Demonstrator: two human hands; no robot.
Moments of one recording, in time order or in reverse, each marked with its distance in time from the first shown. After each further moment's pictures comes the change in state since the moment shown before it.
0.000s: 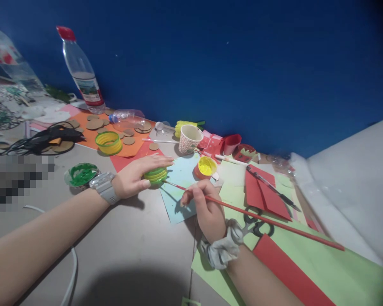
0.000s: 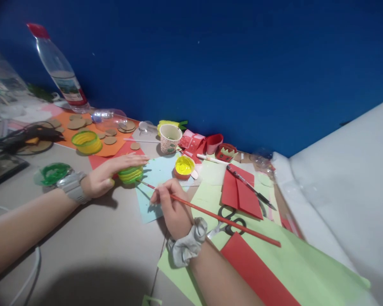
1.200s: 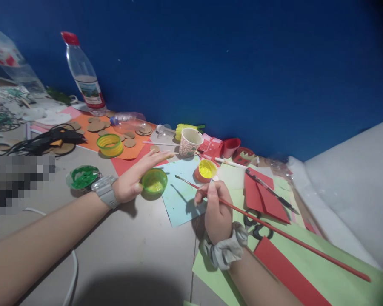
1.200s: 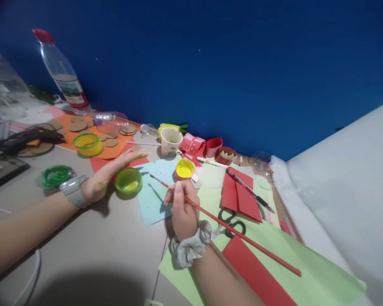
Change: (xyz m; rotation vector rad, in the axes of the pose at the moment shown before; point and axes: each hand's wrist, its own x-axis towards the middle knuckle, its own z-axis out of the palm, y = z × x) left_hand -0.003 0.006 0.001 -0.115 0.077 -0.075; right_hand 0.002 -0.001 0.000 0.046 0.243 -0.072
